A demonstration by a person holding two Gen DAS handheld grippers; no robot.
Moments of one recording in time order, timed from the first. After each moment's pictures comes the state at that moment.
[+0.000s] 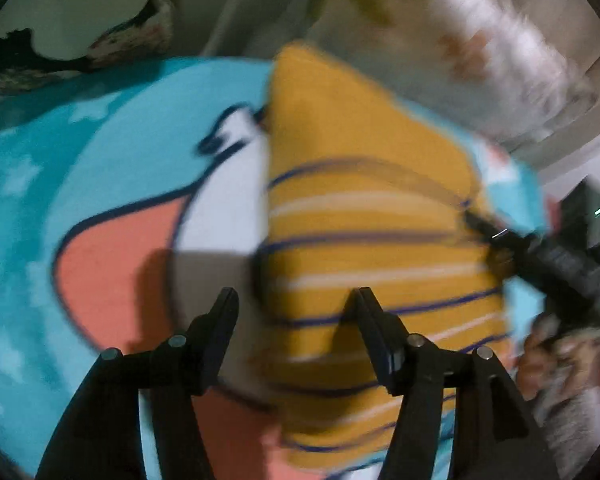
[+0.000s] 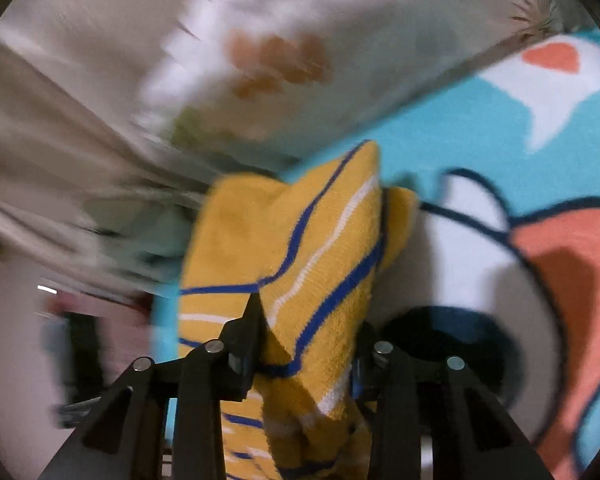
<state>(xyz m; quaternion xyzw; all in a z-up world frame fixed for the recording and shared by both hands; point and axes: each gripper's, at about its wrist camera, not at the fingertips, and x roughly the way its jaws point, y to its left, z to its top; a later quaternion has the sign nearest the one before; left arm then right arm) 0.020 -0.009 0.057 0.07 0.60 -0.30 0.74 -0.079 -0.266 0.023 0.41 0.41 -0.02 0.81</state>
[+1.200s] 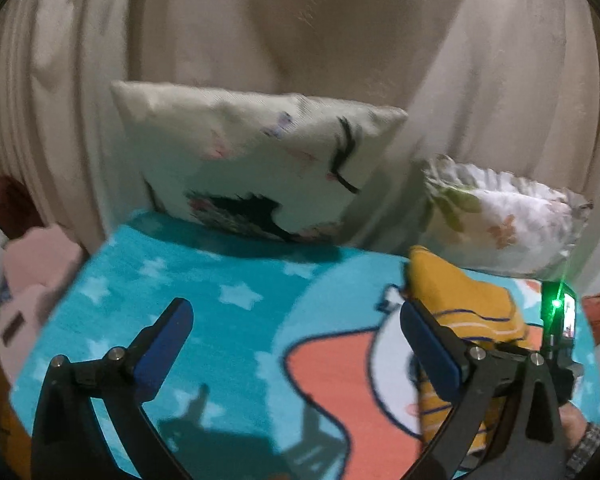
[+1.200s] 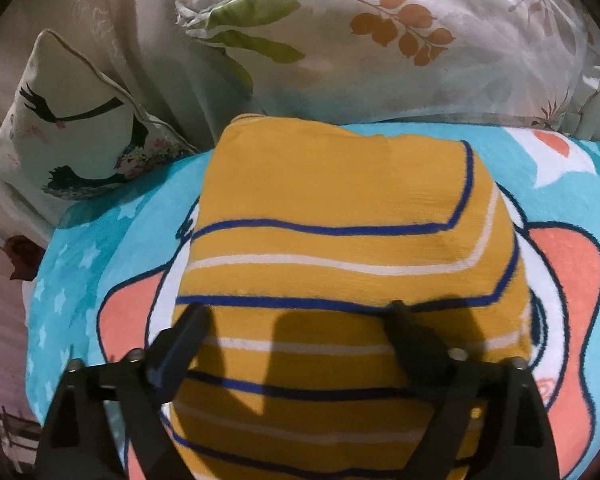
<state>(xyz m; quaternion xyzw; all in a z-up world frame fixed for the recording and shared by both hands) 0.000 0.168 0.186 0.02 0.31 -0.18 0.93 -0.047 -0.141 0.053 0.21 0.43 -0.13 0.87</state>
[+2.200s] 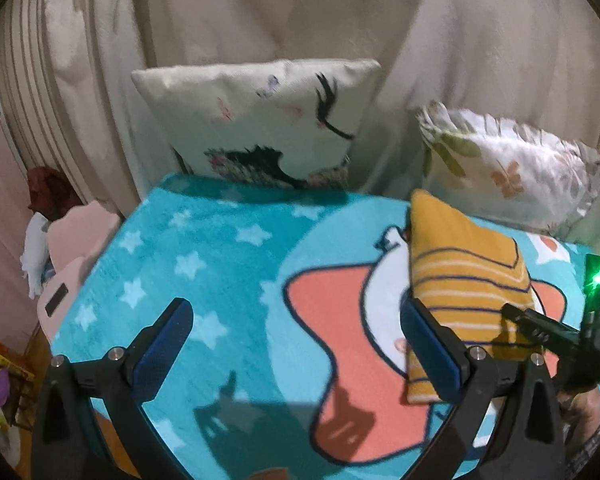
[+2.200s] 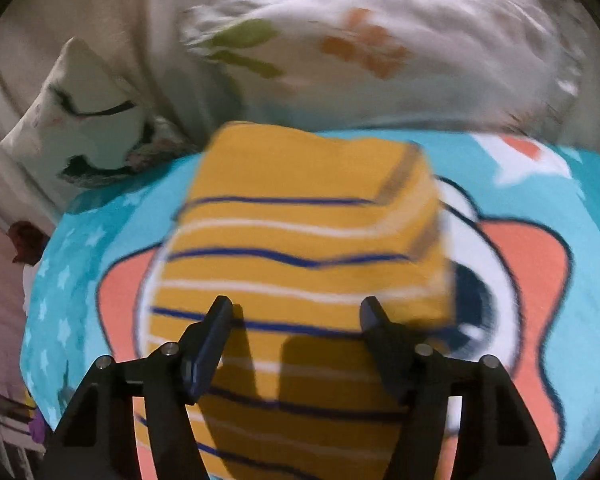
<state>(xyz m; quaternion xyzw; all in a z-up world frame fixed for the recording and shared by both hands) -0.072 0.128 0.187 0.07 0.39 -0.12 0.91 -0.109 -0.180 0.060 0.21 0.42 -0.12 0.87</state>
